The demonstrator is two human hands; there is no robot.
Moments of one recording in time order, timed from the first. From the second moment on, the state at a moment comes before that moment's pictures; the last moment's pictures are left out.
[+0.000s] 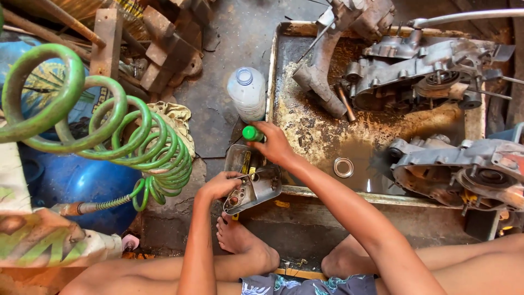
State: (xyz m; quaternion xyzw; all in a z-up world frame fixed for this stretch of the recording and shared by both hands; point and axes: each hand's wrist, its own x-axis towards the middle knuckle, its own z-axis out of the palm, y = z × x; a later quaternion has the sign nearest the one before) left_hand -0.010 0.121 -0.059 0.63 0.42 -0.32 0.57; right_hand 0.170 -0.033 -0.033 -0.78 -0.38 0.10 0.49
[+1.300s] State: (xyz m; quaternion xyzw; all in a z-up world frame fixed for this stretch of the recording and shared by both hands) left_hand 0.024 0.097 0.006 0.62 0.35 -0.17 0.68; right_hand -0.001 -0.076 -0.058 -0.82 -0.50 -0.13 0.24
